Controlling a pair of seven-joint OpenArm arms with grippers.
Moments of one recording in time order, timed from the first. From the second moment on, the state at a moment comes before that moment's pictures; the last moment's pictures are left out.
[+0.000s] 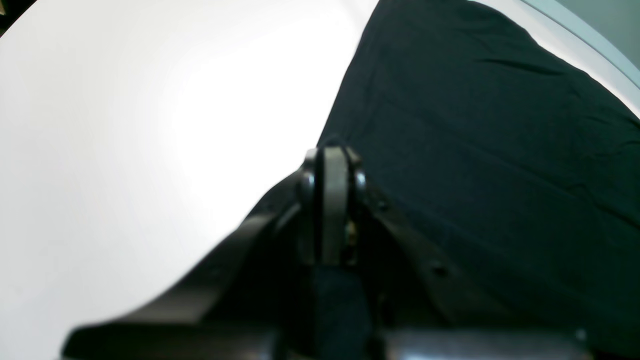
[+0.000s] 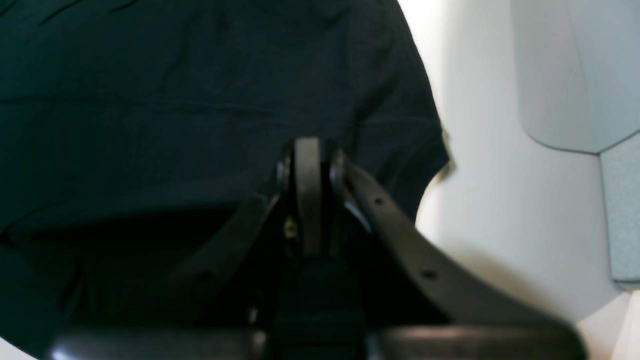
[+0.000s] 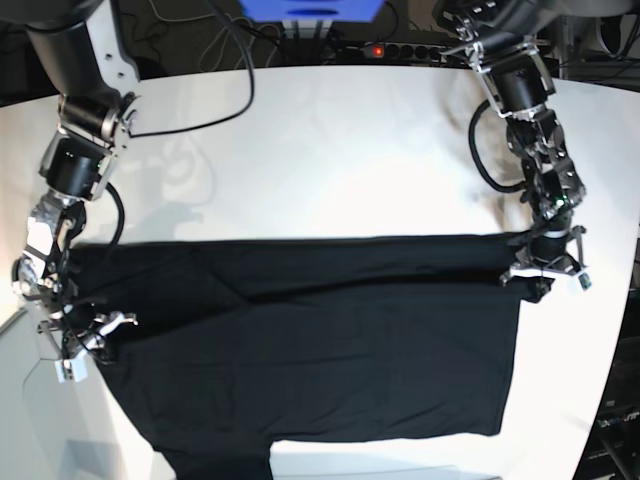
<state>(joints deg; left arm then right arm) -7.3 -11.9 -26.4 75.1 -21.7 -6.5 23.3 27.3 13.6 25.7 60.9 1.5 38.9 -31.3</state>
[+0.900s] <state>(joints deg) -9.8 -12.9 -26.4 75.0 -21.8 -6.5 23.8 27.3 13.6 20.6 60.9 1.6 38.9 -31.0</state>
